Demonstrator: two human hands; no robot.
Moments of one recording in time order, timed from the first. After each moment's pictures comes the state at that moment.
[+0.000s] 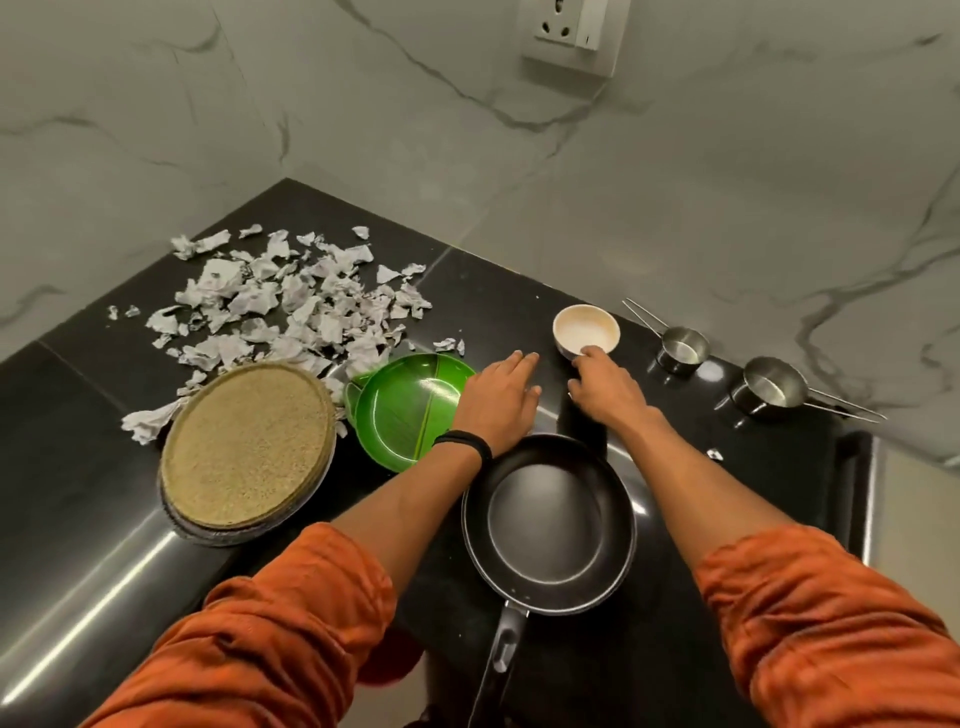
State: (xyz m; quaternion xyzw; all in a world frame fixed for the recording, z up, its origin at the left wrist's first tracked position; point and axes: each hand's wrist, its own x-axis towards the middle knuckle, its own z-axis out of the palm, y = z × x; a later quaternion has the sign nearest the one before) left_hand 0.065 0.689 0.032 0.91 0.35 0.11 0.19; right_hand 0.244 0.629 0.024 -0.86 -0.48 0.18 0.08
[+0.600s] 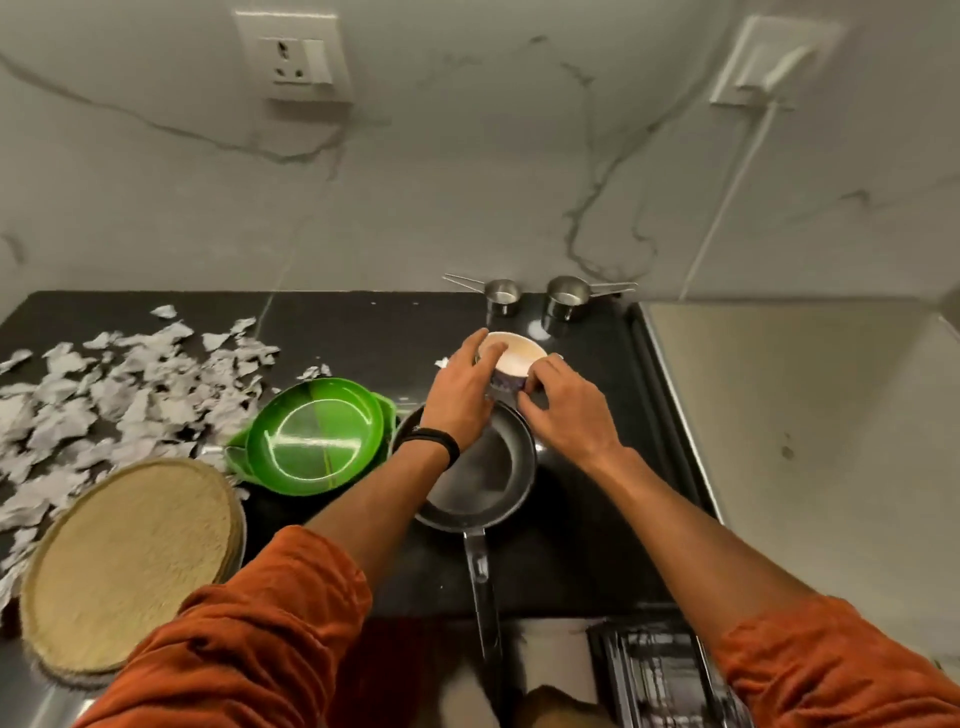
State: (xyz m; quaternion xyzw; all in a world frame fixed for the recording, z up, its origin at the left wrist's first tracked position) left_hand 0.069 0.593 0.064 0.96 0.07 0.12 0.25; right_hand 0.130 0.427 0.069 -0.89 -0.36 -0.06 0.28
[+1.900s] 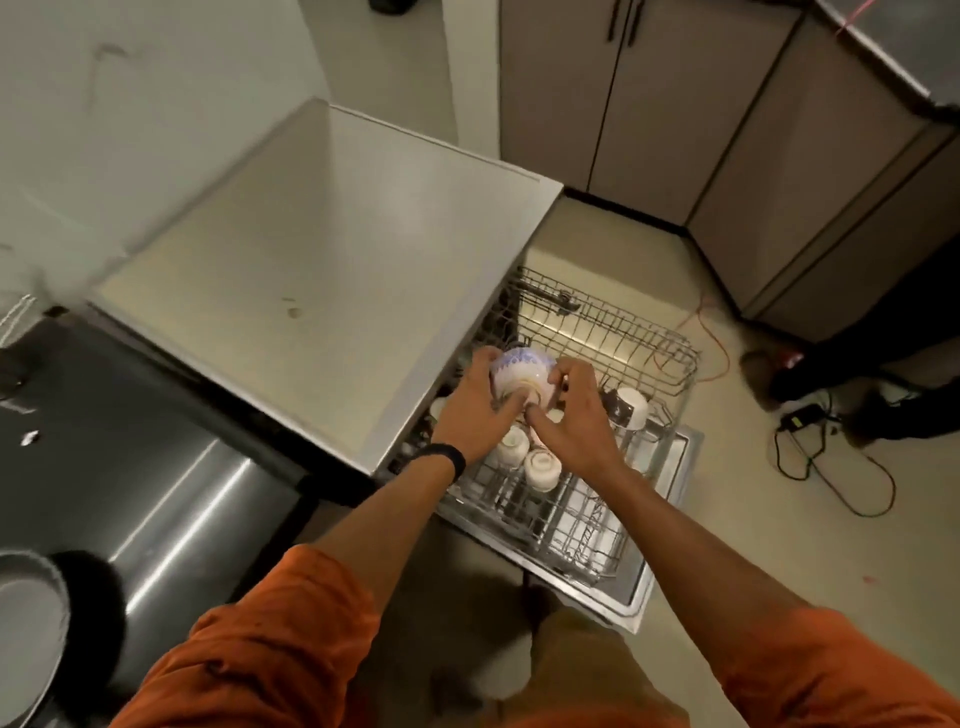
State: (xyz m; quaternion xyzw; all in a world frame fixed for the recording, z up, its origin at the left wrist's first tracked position) left_hand 0.015 0.056 -0.019 0.85 -0.26 -0.21 0.41; right_hand -0.087 -0.076 -0.040 -0.86 0.20 -0.19 0.43
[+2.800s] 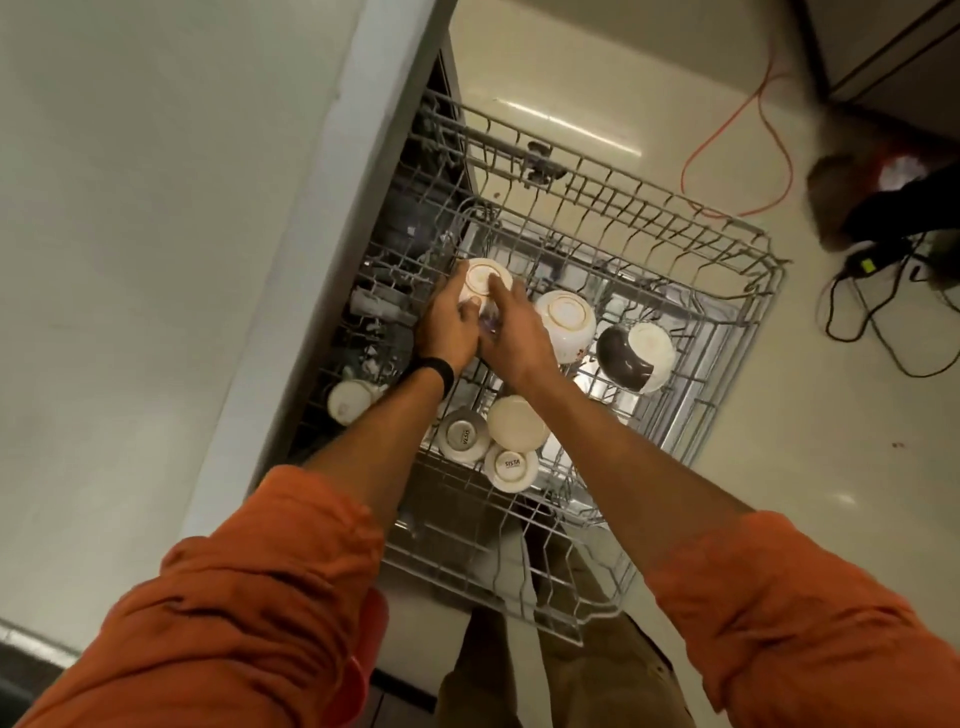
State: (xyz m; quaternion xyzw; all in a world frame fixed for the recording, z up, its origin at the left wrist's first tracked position) left_hand 0.147 -0.100 -0.289 0.88 -0.09 -0.34 0.32; right_hand 0.072 -0.179 -0.288 -0.80 0.35 0.11 0.47
